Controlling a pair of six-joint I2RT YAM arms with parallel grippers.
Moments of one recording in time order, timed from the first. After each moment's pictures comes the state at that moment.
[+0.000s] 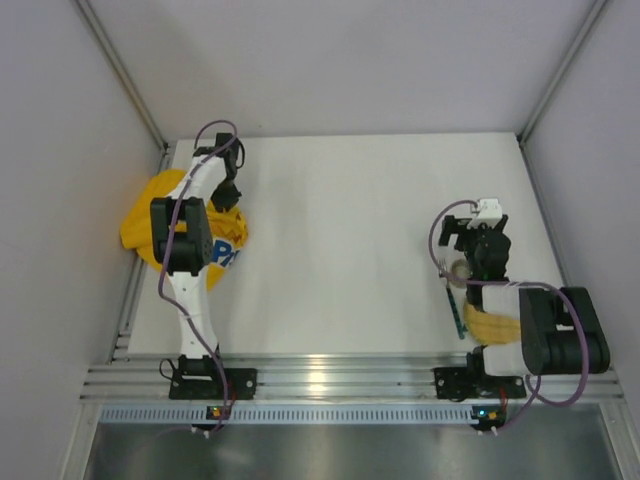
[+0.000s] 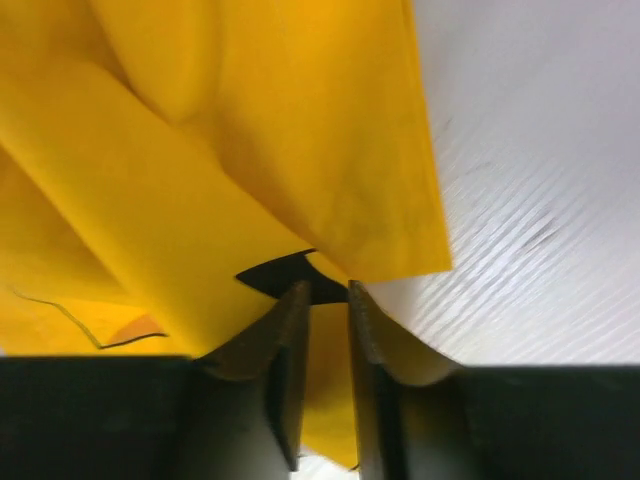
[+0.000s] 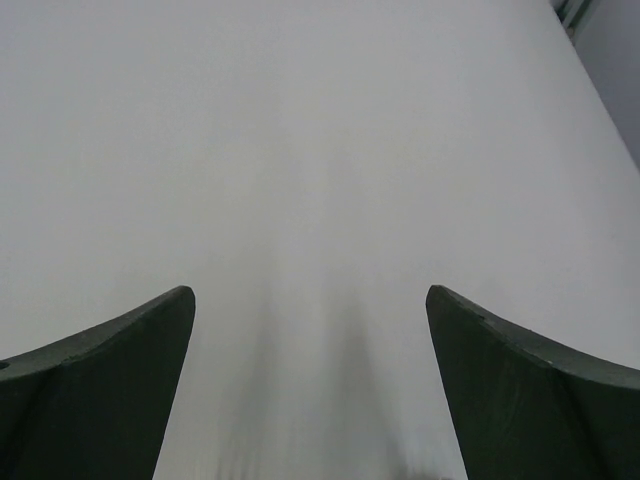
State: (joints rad) left arm -0.05 2.26 1.92 -0.94 -0.41 -0.58; right arm 0.02 1.41 0.25 1.03 0.02 -0.02
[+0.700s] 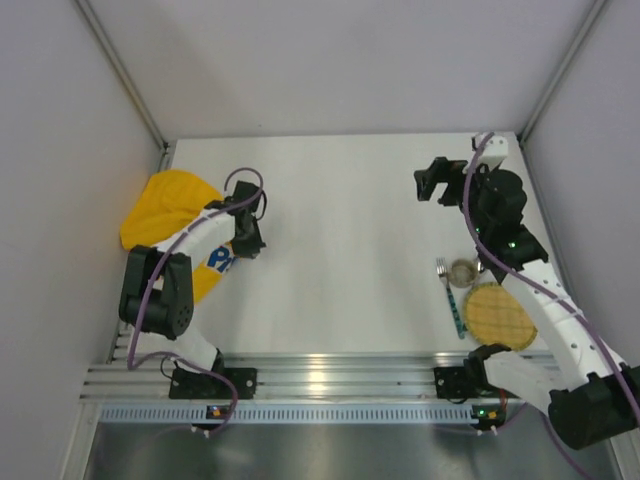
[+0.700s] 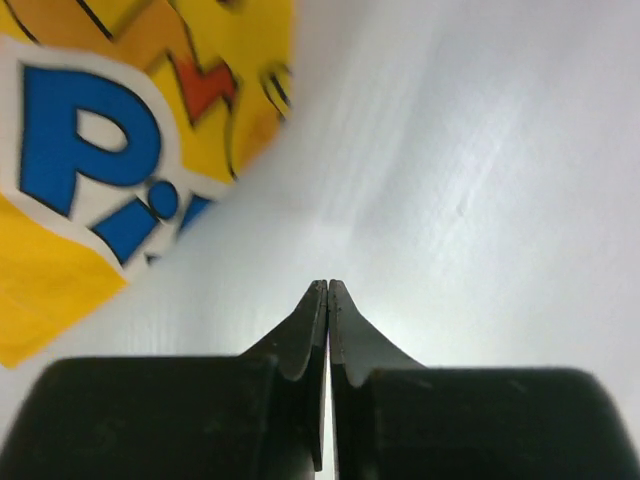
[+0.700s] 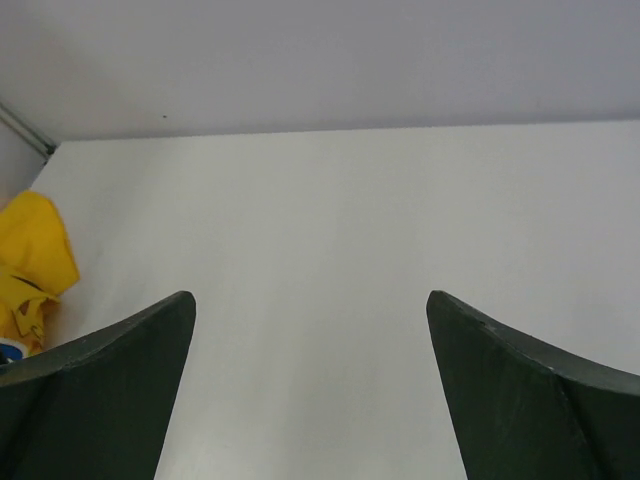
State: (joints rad) left arm -0.23 1.68 1.12 -0.67 -0.18 -0.53; right arm 0.30 1.04 0.98 -0.03 0.02 0.16
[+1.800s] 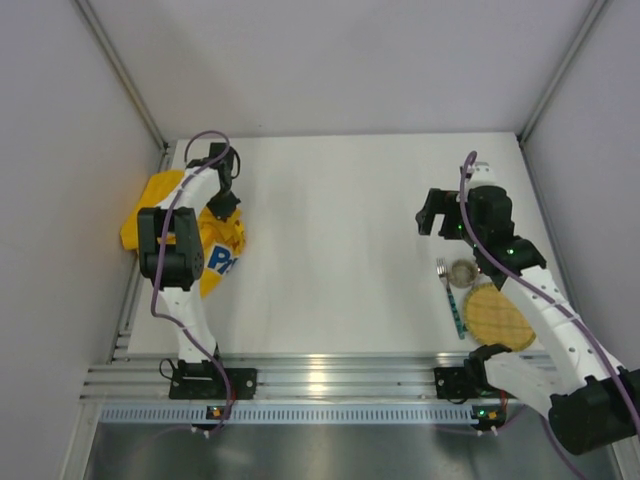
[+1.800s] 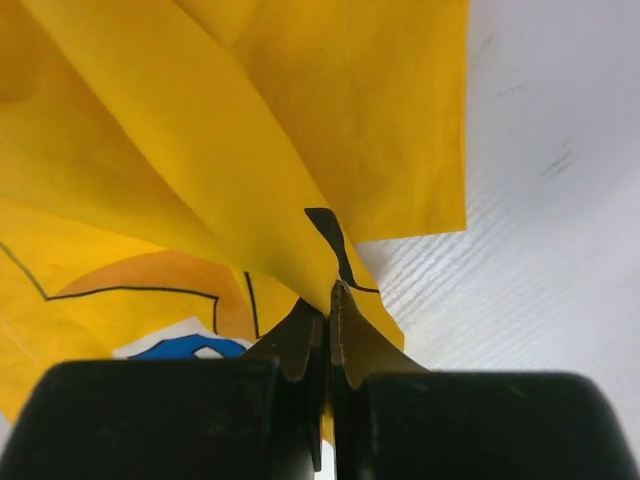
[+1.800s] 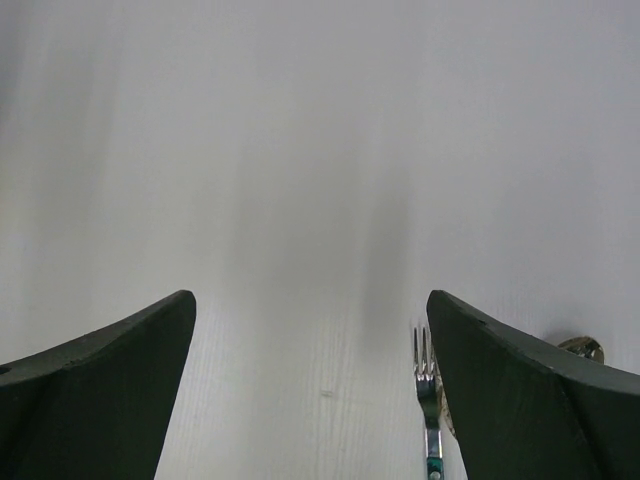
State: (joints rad) left arm -0.04 2.03 1.61 -0.81 -0.35 -0.70; right arm 0.29 0.99 0.88 -0.37 0.04 0.27
